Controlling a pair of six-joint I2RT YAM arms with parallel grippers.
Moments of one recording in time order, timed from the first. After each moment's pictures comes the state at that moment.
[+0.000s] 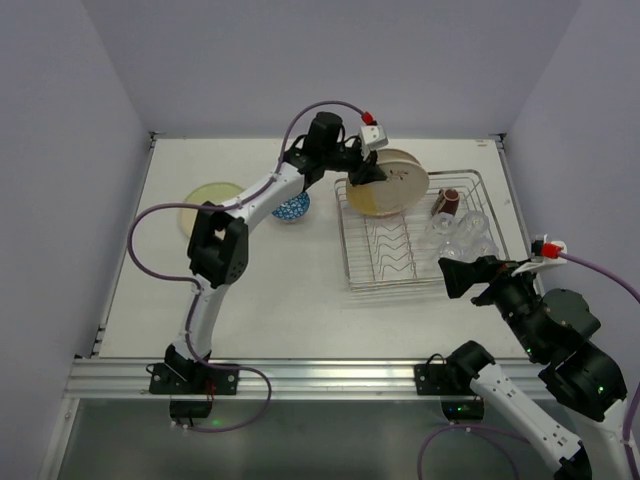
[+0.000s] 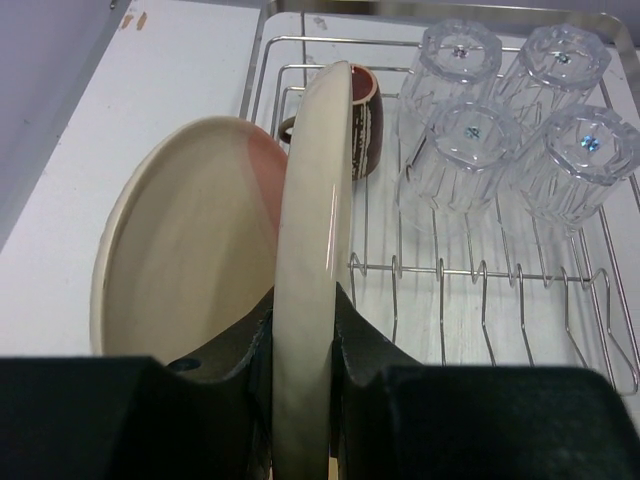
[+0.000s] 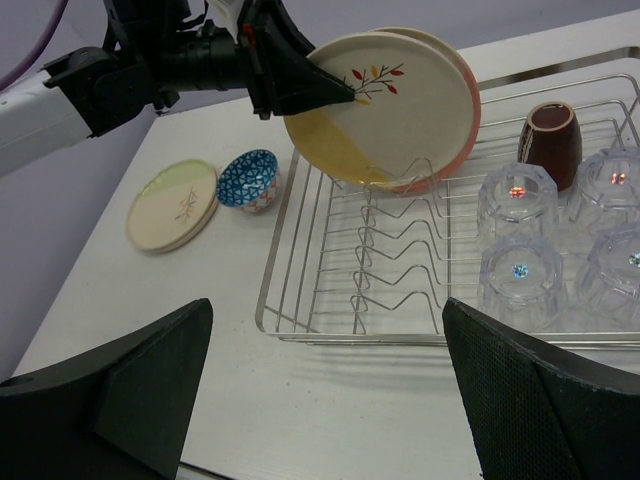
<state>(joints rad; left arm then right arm) -0.59 2.25 2.03 -0.16 0.78 0.28 0.59 0.32 1.00 -0.83 0.29 0.46</state>
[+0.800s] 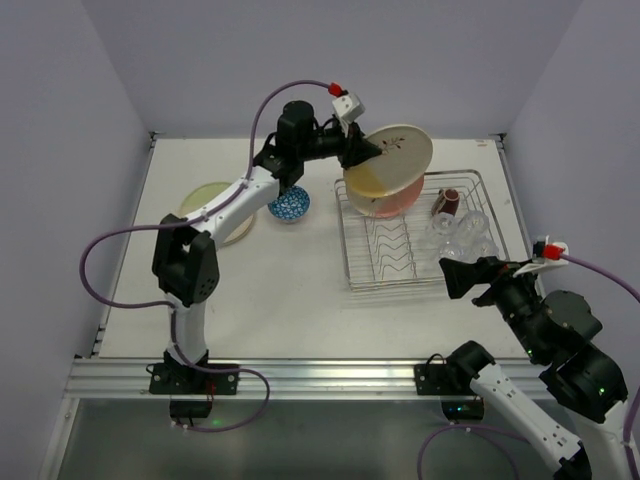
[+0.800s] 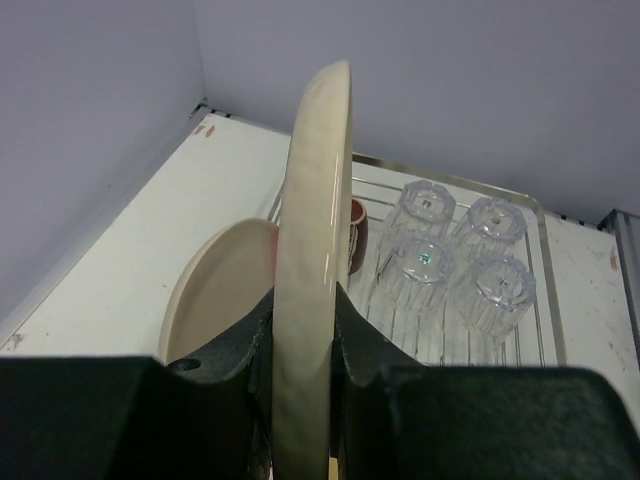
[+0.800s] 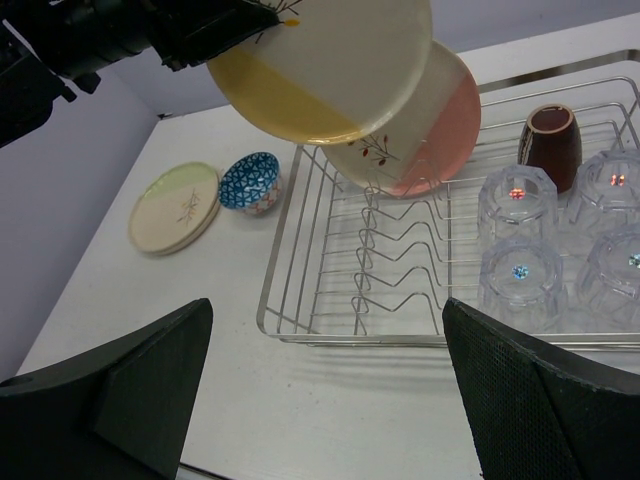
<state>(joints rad) -0.57 1.98 1.81 0.12 0.70 -0.04 0.59 0.31 1.00 -0.83 0.30 0.46</state>
